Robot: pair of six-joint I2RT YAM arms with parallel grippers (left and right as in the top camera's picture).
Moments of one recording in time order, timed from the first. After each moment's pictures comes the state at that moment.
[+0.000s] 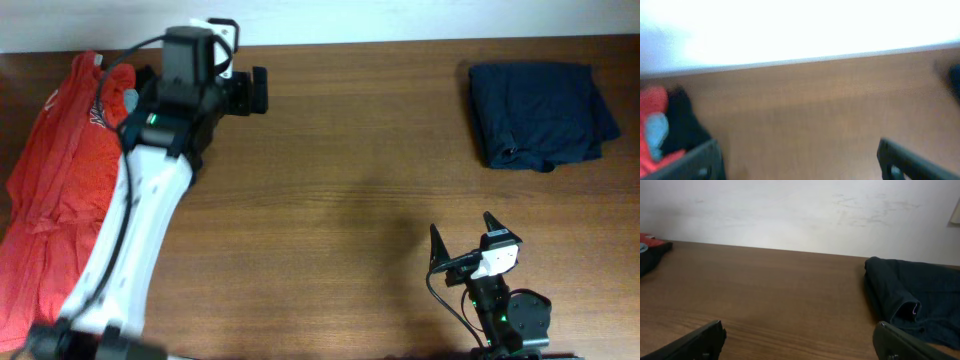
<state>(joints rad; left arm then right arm) -0.21 1.58 1.56 -0.56 -0.02 -0.07 0.04 0.01 0.02 -0.07 -0.15 -0.02</state>
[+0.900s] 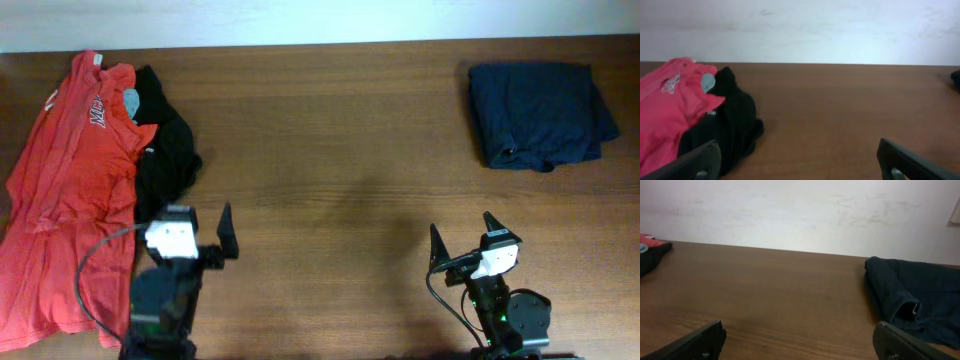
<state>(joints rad) -0.12 0.46 0.25 0.01 -0.05 -0.07 0.04 0.01 0.02 -0.07 -0.15 -0.02</state>
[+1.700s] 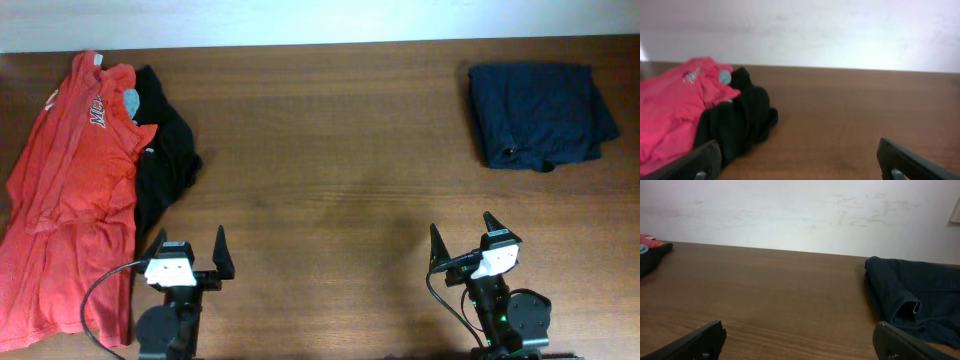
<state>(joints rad) -0.06 0.02 0.01 -0.08 -0.05 -0.06 0.04 0.01 0.02 -0.07 -0.15 -0.01</state>
